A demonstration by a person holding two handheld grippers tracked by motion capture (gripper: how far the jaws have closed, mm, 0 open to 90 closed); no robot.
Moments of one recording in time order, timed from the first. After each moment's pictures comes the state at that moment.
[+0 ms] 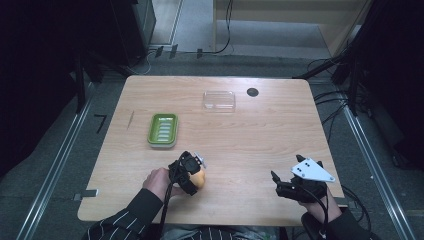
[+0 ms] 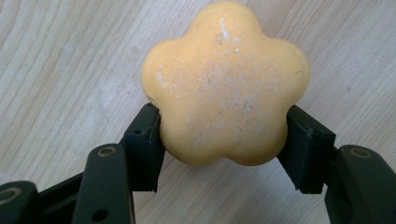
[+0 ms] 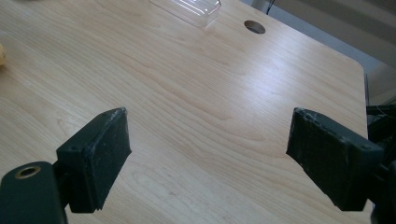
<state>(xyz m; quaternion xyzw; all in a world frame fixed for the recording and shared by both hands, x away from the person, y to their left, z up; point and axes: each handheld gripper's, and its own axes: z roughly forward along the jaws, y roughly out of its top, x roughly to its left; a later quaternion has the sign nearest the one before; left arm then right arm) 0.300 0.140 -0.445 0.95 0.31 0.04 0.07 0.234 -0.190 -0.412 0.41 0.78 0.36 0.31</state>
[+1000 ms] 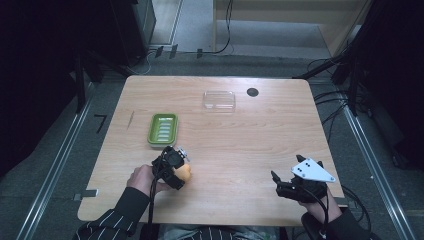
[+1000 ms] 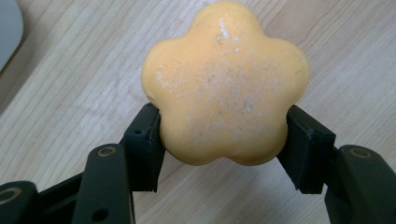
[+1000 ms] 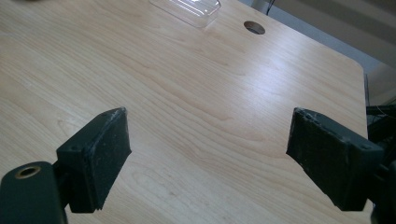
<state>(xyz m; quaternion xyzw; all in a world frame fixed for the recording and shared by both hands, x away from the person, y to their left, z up) 0.305 0.179 -0.433 0.93 0.35 0.05 0.08 0.234 -0.190 -0.411 0.41 0.77 0.36 0.31</state>
